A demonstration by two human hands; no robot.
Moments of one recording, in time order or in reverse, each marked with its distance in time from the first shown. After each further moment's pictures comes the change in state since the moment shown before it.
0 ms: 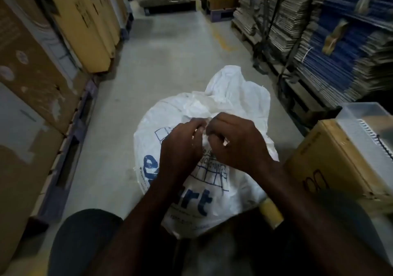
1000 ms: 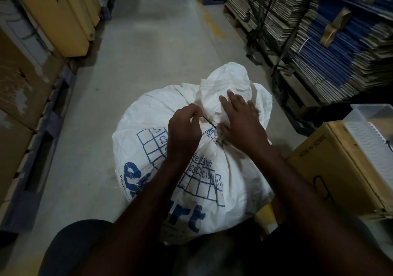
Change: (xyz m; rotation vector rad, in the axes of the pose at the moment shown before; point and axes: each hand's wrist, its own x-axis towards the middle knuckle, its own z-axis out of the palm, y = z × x) left_hand 0.065 -0.053 0.107 -0.240 0.090 -0.078; right_hand -0.001 0.143 0.068 -0.374 -0.430 0.446
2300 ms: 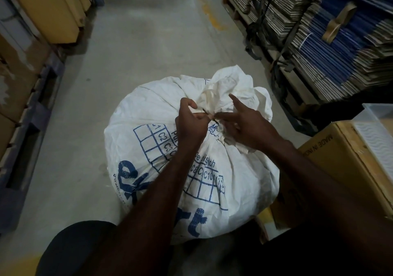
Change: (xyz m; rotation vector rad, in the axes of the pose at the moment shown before) left_hand 0.010 -0.026 0.051 -0.292 -0.034 -0.532; right_hand 0.010 0.028 0.010 0.105 -0.165 -0.158
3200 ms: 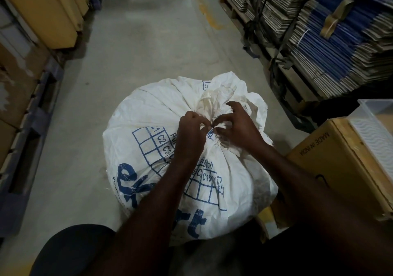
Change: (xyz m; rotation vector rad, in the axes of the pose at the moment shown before) left_hand -0.006 -0.030 0.012 0.341 -0.091 0.379; right_hand 0.010 0.021 0.044 0.329 0.117 0.205
